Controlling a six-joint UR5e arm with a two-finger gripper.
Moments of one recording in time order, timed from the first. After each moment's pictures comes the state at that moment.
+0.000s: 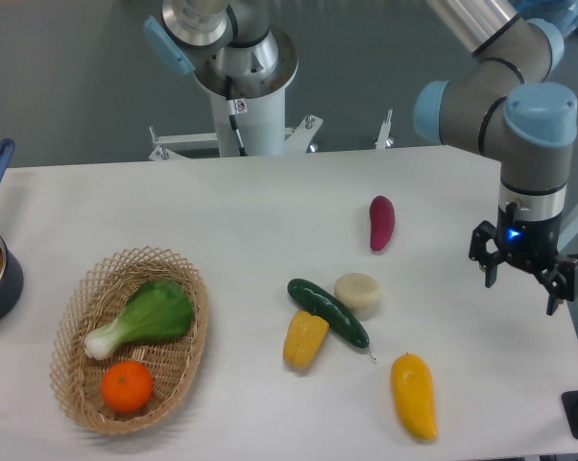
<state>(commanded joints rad) 2.81 -2.06 -1.47 -0.76 1.41 1.53</state>
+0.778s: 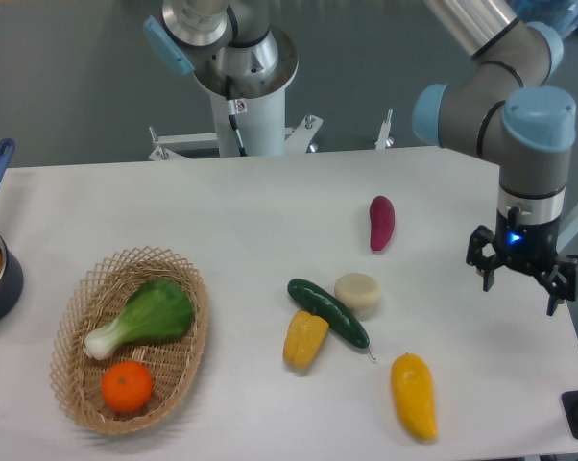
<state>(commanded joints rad) 2.75 -2.11 -1.44 -0.76 1.49 1.14</state>
